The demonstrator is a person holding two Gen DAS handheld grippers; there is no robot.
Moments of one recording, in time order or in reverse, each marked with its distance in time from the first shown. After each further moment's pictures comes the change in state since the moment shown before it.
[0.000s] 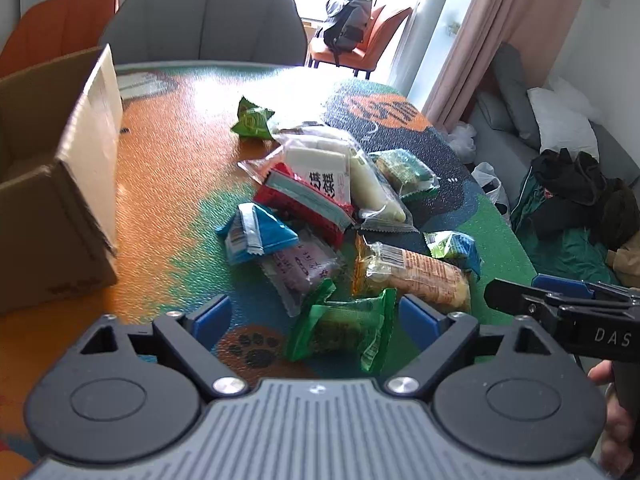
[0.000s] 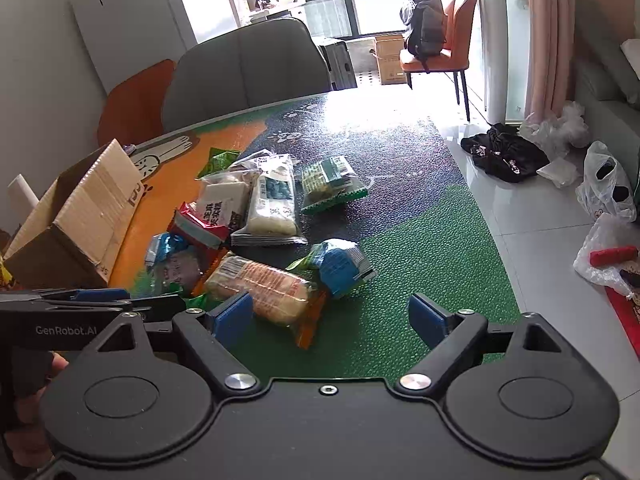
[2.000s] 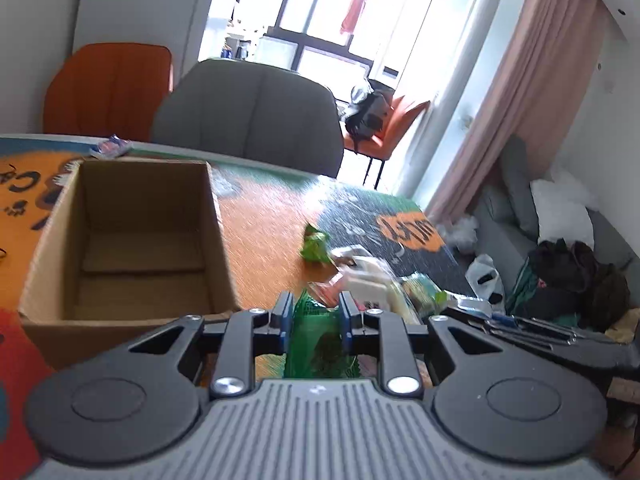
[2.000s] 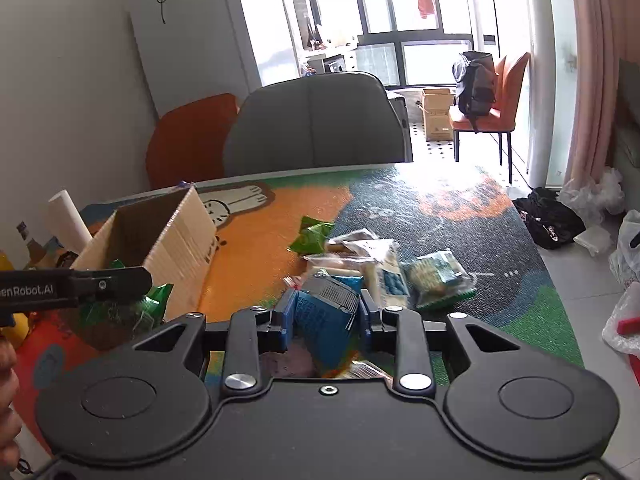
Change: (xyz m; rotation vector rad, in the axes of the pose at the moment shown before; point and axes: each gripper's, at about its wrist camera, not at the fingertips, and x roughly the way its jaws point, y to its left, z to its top) left arm -0.105 0.066 0.040 -0.103 -0.249 -0.002; right arm -0.010 0.088 0.045 -0.105 -0.140 0.090
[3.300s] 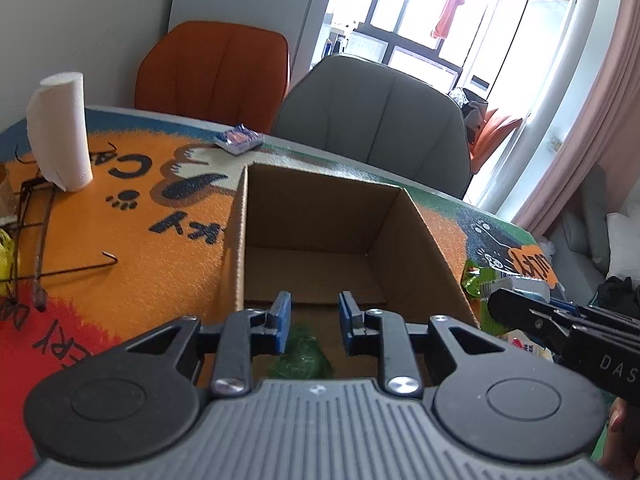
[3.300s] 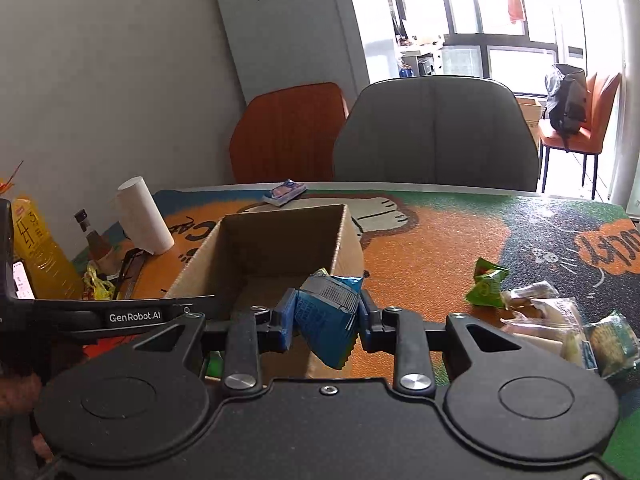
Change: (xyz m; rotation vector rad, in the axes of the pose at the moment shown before) left arm 0.008 0.134 0.027 -0.112 0.019 0.215; right arm 0.067 0.134 0.039 -0.109 0.025 0.192
